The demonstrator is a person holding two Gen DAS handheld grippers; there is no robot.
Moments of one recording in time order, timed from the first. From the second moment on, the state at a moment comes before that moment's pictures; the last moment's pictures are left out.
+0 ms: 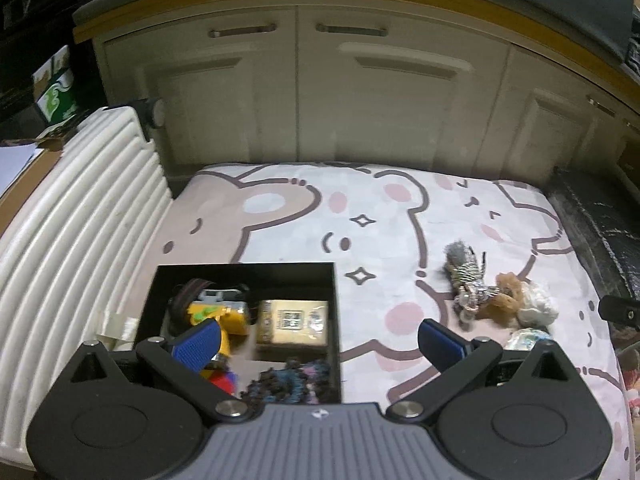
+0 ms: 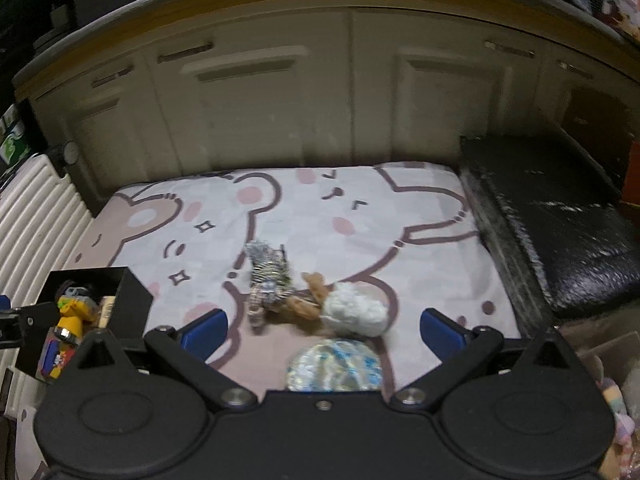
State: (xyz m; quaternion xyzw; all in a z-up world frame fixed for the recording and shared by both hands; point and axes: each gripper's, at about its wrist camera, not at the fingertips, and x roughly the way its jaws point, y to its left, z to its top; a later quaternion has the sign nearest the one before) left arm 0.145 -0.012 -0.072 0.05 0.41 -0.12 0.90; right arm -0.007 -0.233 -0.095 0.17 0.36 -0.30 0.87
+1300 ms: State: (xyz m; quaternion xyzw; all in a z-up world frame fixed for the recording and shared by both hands) left arm 0.171 -0.107 -0.110 0.00 0.40 -0.24 0.88; right arm -0.001 -0.277 -0.168 0.23 0.43 -0.29 0.82
